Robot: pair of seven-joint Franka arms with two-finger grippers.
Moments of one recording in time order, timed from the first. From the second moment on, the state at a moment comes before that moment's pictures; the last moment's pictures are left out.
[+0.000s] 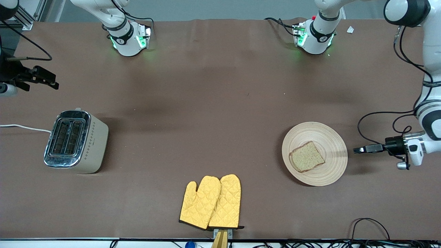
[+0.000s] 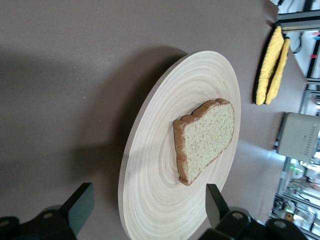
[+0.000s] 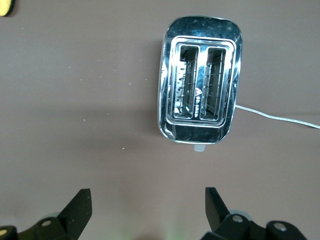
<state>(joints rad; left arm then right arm) 0.42 0.80 -0.09 -1.51 -0.80 1.82 0.63 -0.02 -0.07 -0.06 -1.73 0.00 1.58 -0.11</state>
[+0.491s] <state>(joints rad) 0.41 0.89 -0.10 -1.50 -0.87 1.82 0.75 -0.04 0.03 -0.06 -1.73 0.00 1.70 -0.11</state>
